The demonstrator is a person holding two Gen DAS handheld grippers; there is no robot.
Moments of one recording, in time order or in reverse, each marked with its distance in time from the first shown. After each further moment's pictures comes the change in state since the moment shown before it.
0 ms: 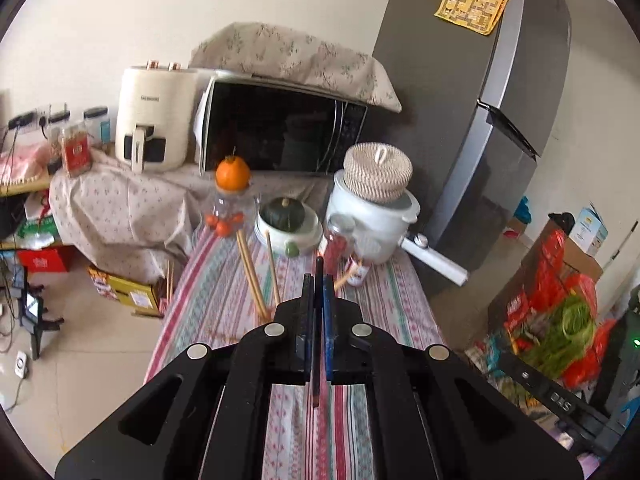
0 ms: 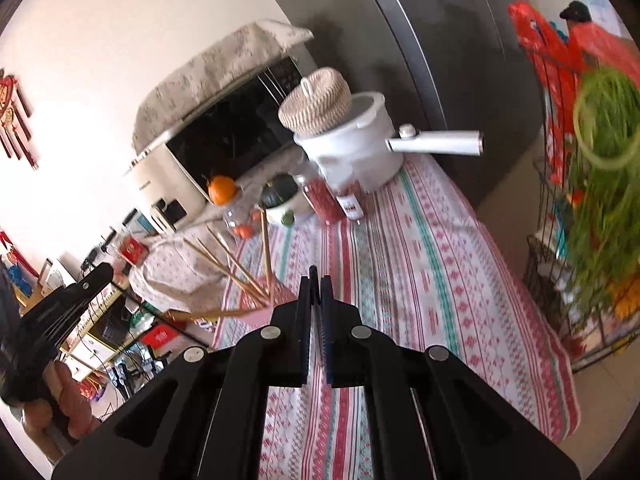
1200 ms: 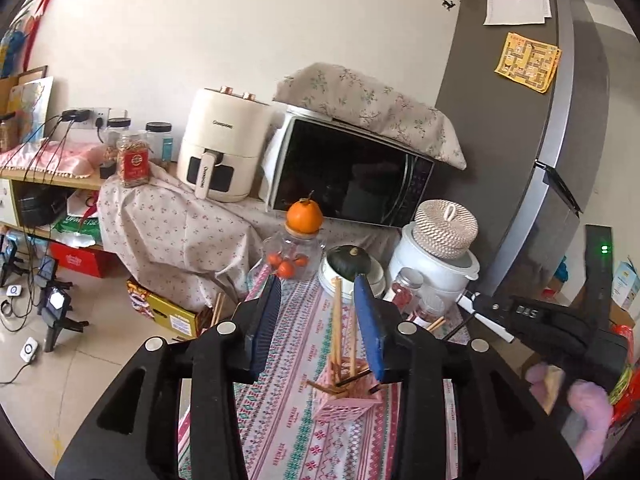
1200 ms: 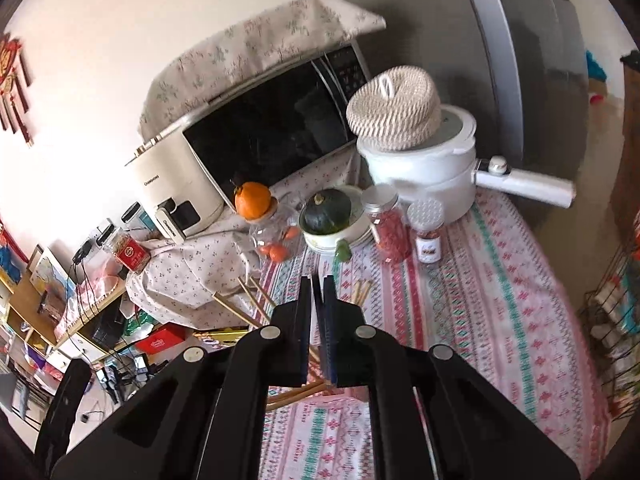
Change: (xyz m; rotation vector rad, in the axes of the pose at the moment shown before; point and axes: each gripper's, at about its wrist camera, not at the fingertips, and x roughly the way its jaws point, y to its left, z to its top) left arm -0.009 0.080 -0.006 -0.115 -0.182 0.146; right arm 0.134 0.116 0.053 -0.086 0.029 0.008
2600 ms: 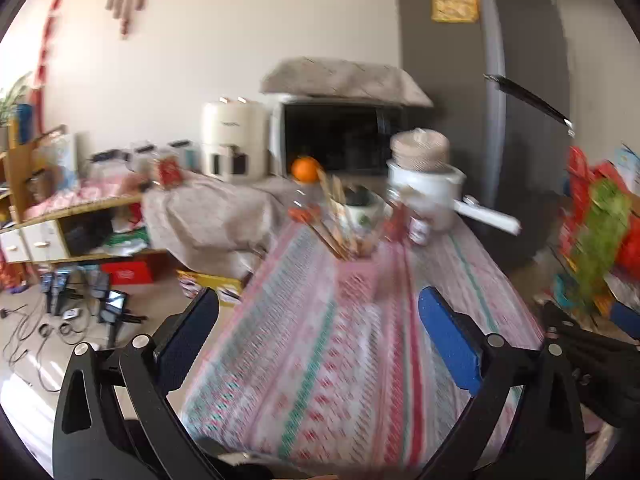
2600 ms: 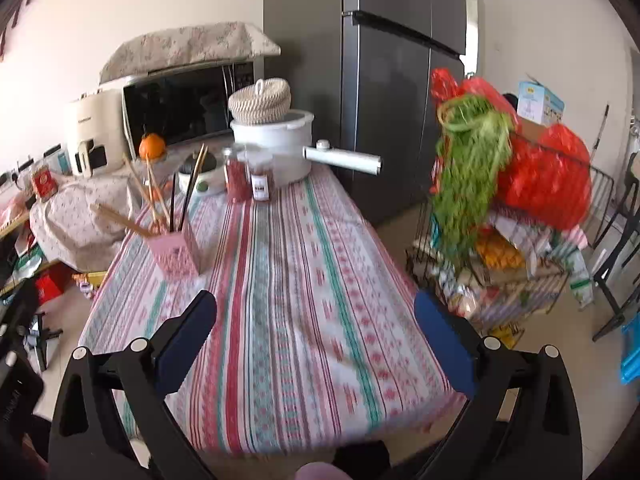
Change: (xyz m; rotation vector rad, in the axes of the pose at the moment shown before) left arm -0.141 -0.055 -0.163 0.266 0.007 0.101; right arm -0.192 -0.065 -0.220 -0.152 -0.153 -0.489
